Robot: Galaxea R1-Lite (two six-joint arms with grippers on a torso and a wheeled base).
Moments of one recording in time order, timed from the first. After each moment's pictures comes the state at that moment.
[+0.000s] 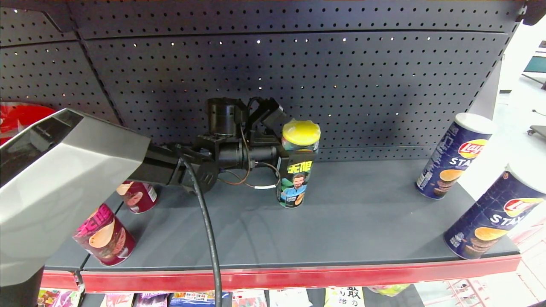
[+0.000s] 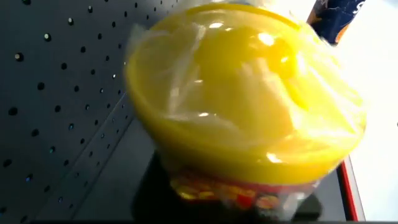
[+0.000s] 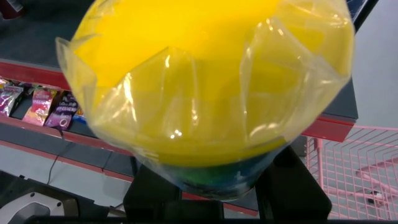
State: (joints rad) left arm -0.54 2.20 -1.43 -0.62 -0.74 0.19; right arm 0.08 0.30 -0.49 0.39 0.20 -0.03
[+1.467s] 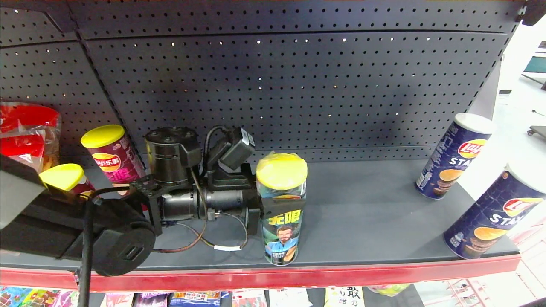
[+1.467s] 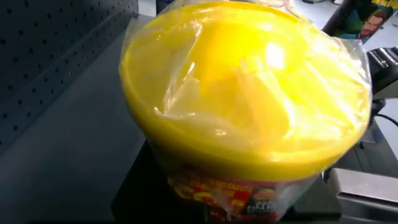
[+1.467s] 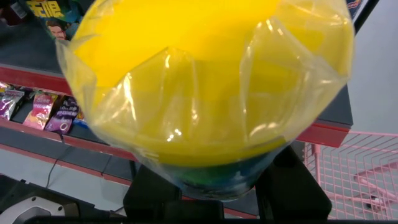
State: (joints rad) left arm -0.59 1.87 -0.78 -0.95 -0.77 0.08; right arm 0.08 0.31 -0.52 0.39 0.20 -0.03
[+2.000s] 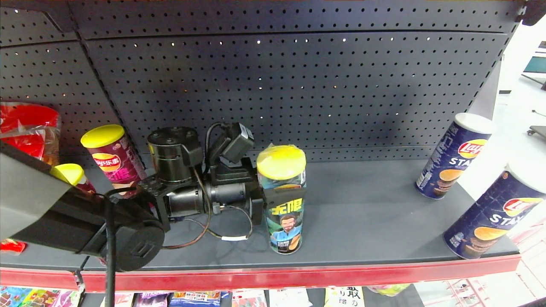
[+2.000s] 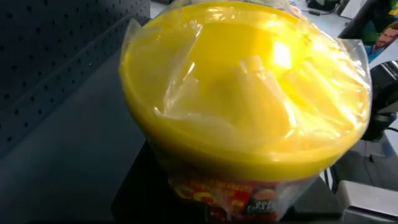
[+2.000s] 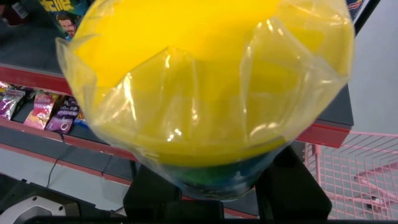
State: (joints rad) left arm -0.58 1.92 -0.80 -1.06 -0.74 0.03; right arm 0.08 0.31 -0.52 0.39 0.20 -0.03
